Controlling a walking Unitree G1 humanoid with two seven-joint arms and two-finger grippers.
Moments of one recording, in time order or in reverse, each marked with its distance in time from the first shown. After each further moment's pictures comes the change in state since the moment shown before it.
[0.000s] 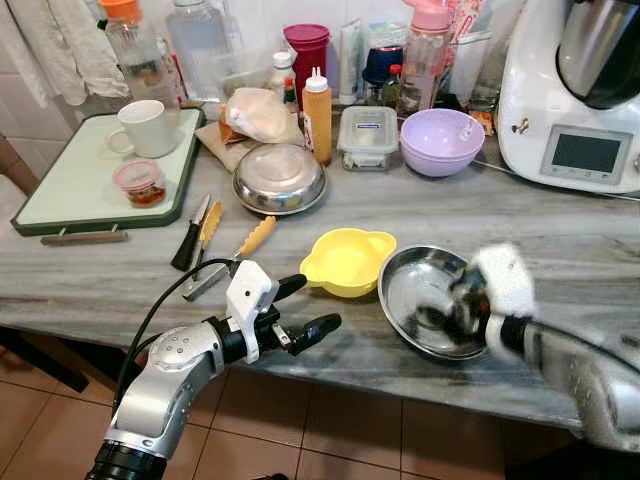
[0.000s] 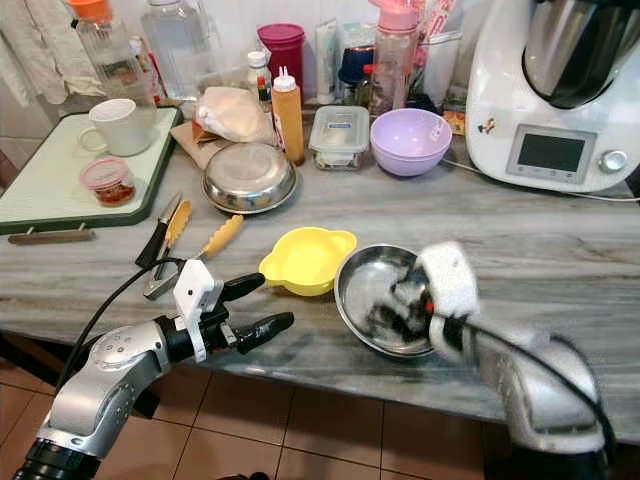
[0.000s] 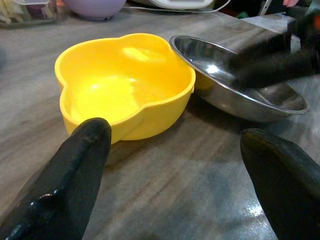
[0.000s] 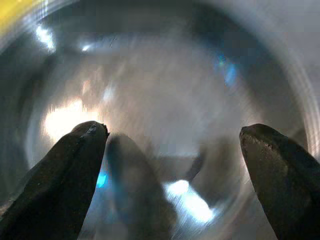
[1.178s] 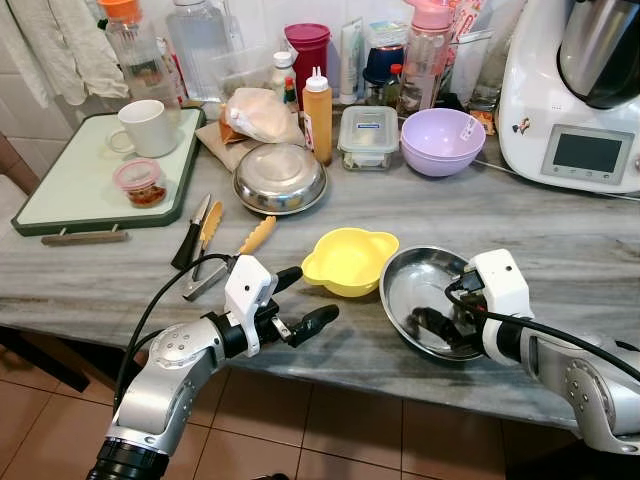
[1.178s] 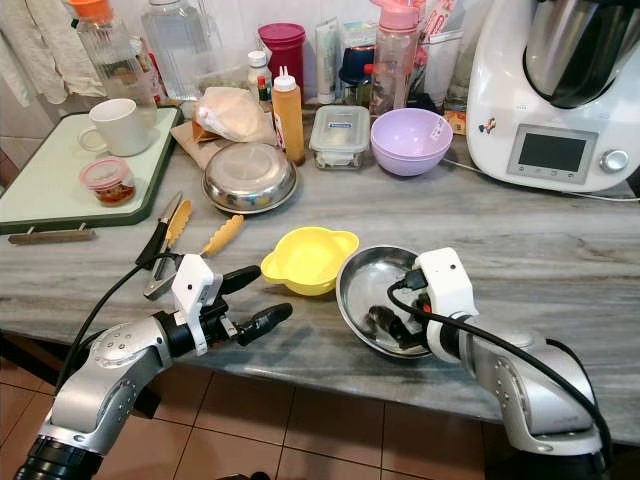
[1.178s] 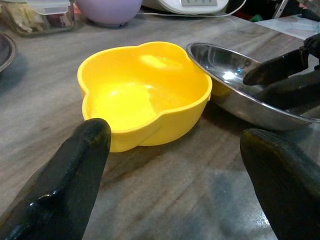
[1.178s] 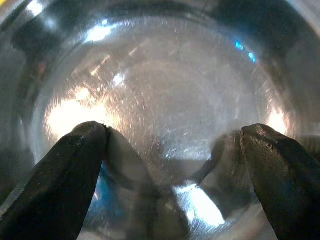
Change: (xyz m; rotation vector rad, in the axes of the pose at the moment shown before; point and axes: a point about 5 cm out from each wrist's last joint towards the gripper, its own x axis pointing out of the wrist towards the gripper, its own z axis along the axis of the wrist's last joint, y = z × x) left arm 0.002 0.004 0.004 0.021 -0.014 0.051; right arm 0.004 0.006 -0.017 0.021 0.061 0.032
